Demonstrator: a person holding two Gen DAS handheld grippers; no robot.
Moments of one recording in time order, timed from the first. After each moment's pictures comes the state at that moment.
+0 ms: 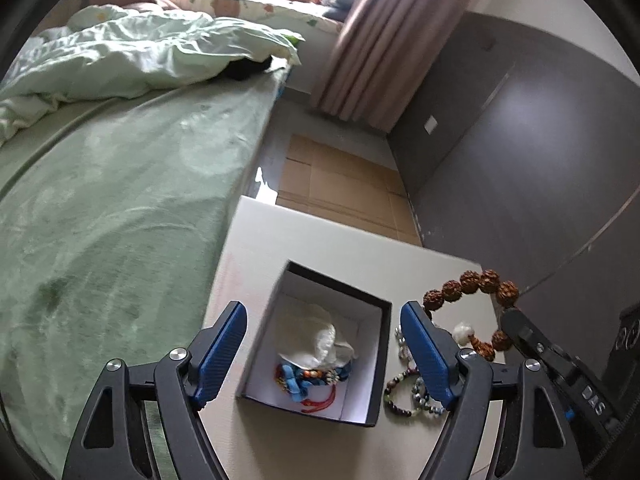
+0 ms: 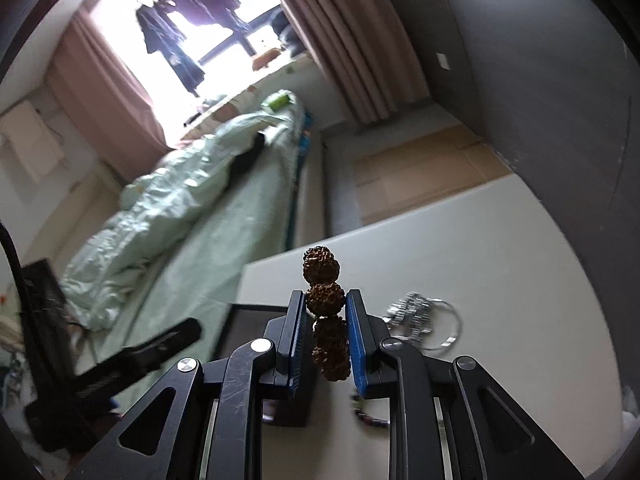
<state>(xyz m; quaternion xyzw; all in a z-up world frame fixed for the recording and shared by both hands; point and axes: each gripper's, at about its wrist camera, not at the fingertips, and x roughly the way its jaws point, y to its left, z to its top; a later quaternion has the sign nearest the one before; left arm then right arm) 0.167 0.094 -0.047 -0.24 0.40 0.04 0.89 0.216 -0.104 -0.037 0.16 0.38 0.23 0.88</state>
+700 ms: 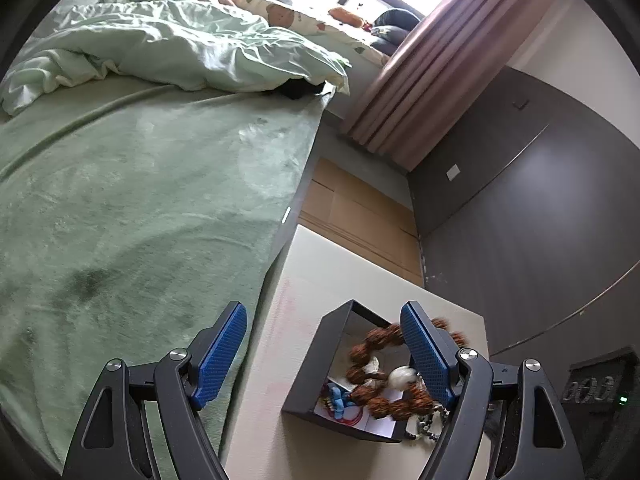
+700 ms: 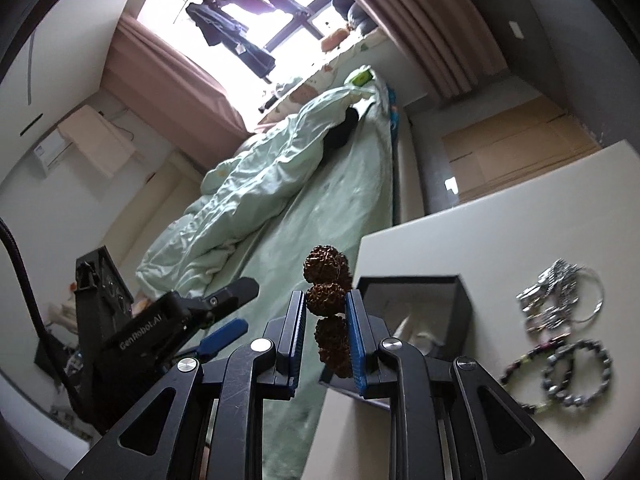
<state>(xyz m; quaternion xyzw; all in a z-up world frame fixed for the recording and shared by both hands) 0.143 0.158 -0.043 -0.31 0.36 0.08 0.87 0.213 -0.021 -0.060 0.21 0.41 0.35 0.81</state>
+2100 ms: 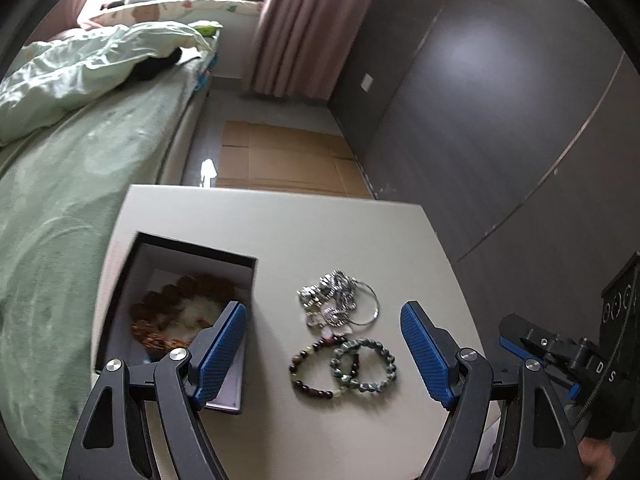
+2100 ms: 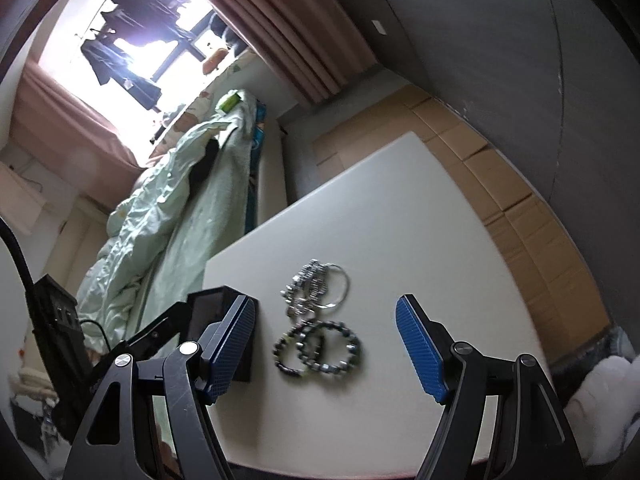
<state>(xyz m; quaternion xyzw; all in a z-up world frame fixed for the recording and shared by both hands) 0.189 -0.019 -0.062 -0.16 0.43 -0.06 0.88 0.212 -0.223 -0.064 0.23 0.46 0.16 0.84</state>
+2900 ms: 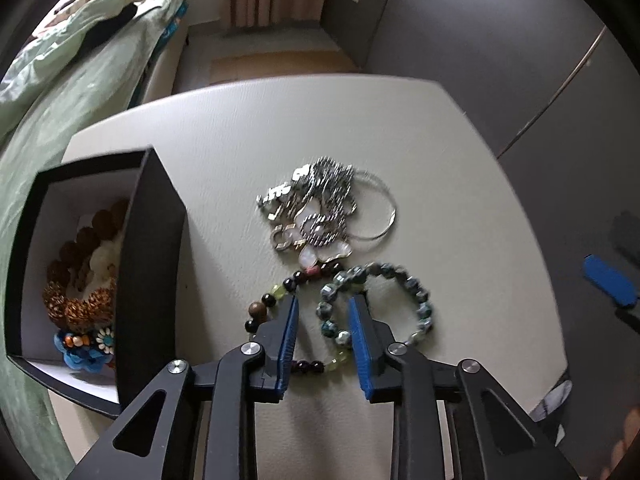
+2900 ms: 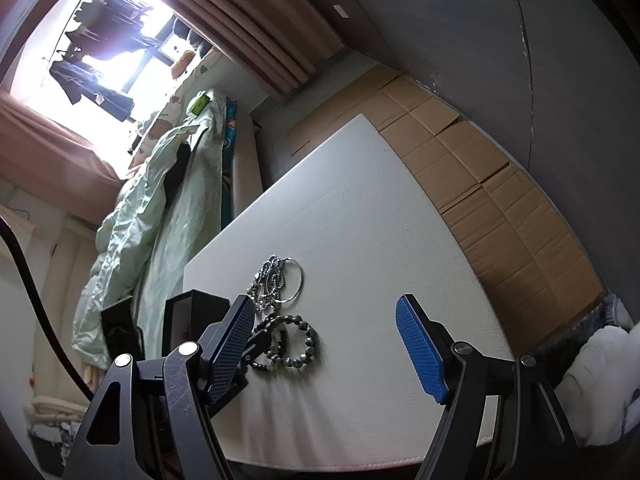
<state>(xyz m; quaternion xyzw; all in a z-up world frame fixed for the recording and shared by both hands) 0.211 -0.075 -0.147 -0.06 0.56 -0.05 0.82 0.214 -0.257 -0.080 0.26 0.49 0.13 0.82</state>
